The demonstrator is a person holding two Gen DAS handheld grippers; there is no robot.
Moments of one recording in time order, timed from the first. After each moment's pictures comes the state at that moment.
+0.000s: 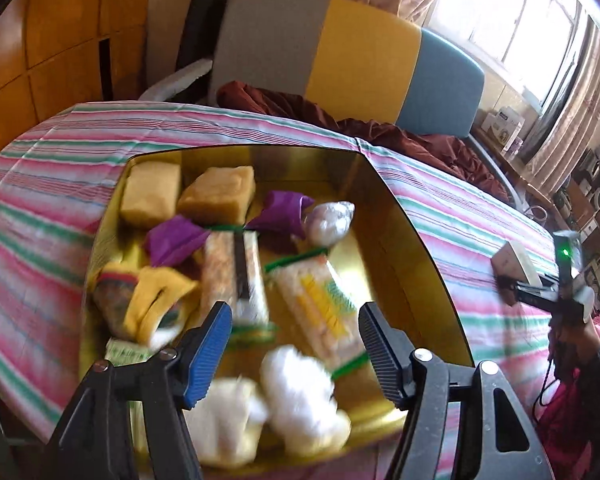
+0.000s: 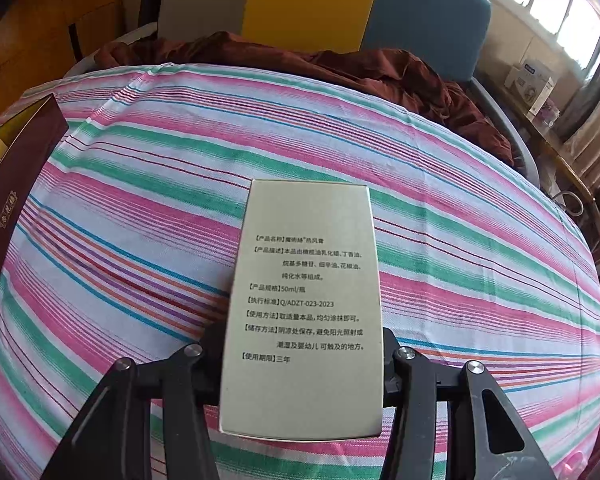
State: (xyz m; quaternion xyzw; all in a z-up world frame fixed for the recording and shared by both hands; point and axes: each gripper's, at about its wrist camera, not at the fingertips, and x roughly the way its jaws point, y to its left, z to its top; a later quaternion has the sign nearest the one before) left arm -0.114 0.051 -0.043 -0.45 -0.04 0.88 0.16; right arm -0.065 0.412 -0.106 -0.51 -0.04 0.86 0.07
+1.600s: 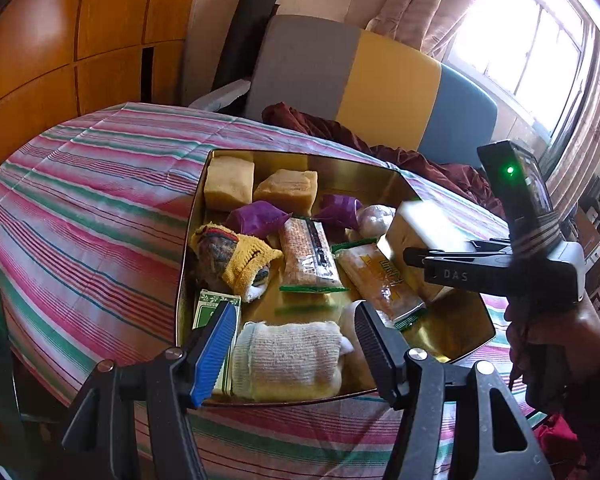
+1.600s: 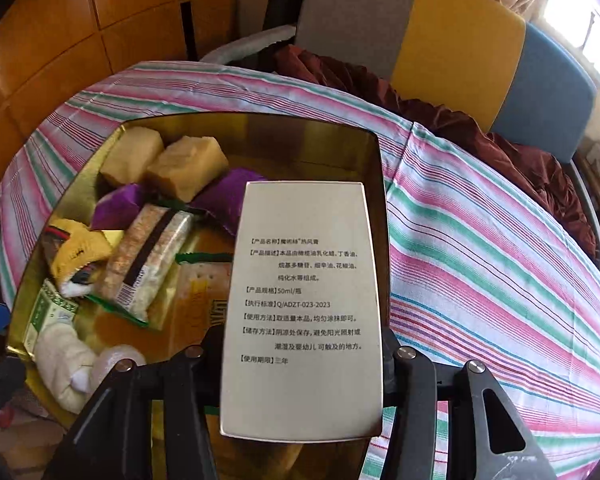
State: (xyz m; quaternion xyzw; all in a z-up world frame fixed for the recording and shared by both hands) left arm -0.068 -0.012 -0.043 -0.41 -0.07 0.90 0.12; right arm -0.105 0.117 -0.060 -0.50 -0.07 0.86 -0.05
